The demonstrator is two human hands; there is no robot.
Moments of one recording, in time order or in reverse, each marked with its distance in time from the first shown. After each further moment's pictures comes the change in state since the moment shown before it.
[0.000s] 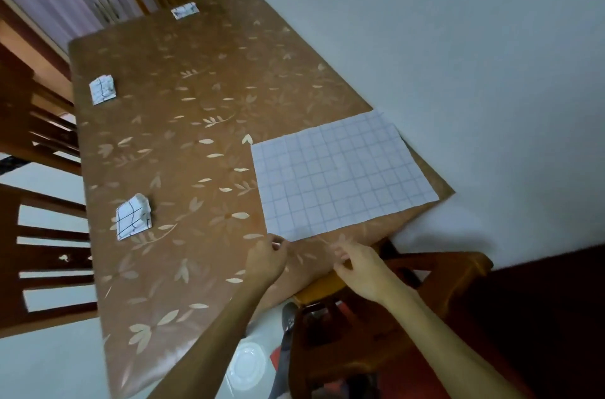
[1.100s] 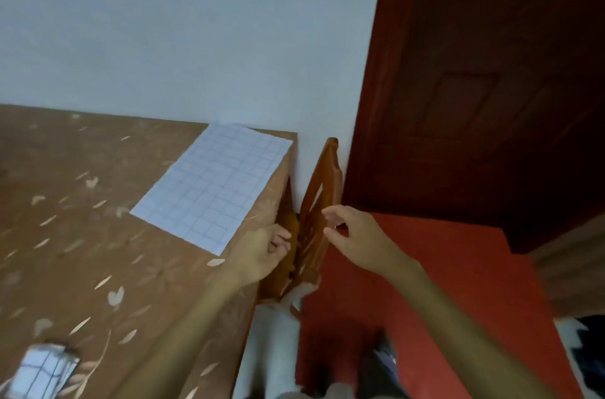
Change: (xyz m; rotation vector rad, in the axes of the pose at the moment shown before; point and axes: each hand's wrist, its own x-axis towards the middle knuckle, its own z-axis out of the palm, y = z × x) left_hand -0.086 -0.016 -0.058 0.531 -0.653 1.083; right_hand -0.204 -0.113 0.113 0.146 0.856 0.377
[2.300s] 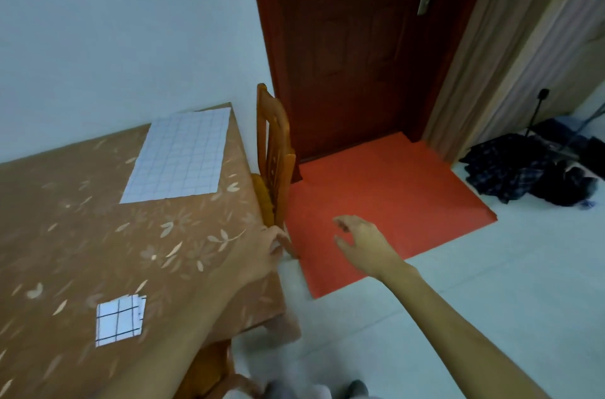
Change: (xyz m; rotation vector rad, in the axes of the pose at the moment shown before) left_hand -0.265 -0.105 0.028 0.460 -0.237 0.449; right_hand -0.339 -0.135 0.205 -0.034 0.328 0.443
